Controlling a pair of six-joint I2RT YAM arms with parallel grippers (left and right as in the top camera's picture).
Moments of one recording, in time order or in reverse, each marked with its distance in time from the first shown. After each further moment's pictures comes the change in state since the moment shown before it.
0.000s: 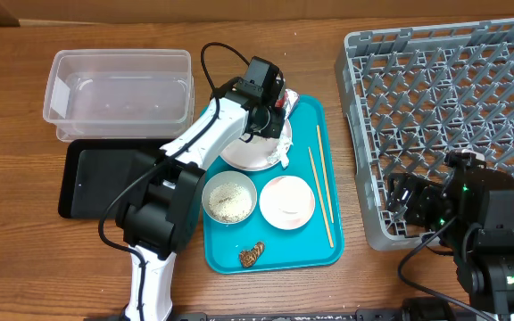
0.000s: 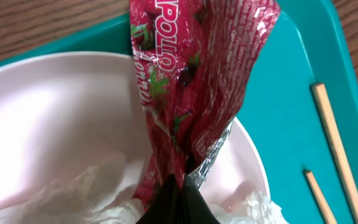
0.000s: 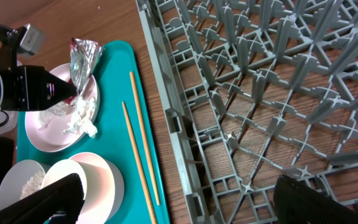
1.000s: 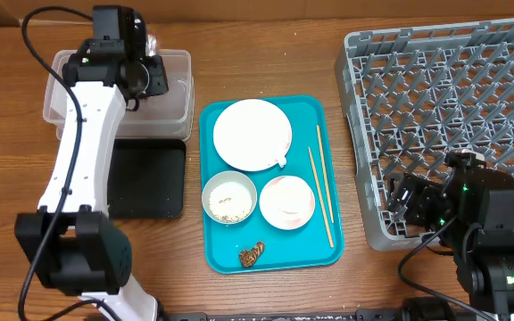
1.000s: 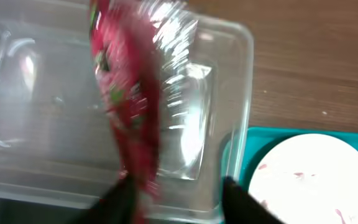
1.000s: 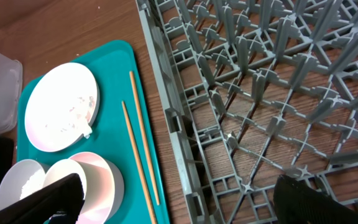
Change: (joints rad) left arm 0.448 -0.322 0.099 -0.273 -0.151 0.001; right arm 0.000 0.000 0.000 0.000 0.000 0.000
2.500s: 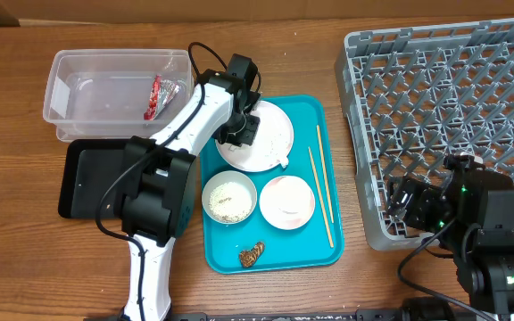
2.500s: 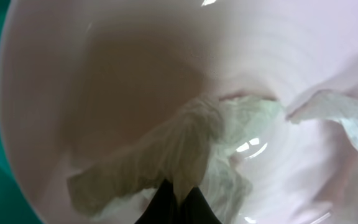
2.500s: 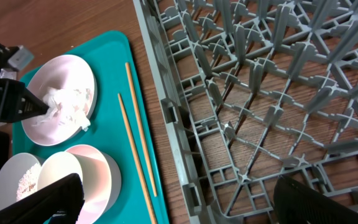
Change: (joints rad) left arm -0.359 0.393 0.025 -0.099 0.060 0.137; right arm 0.000 0.000 0.000 -0.034 0.000 0.000
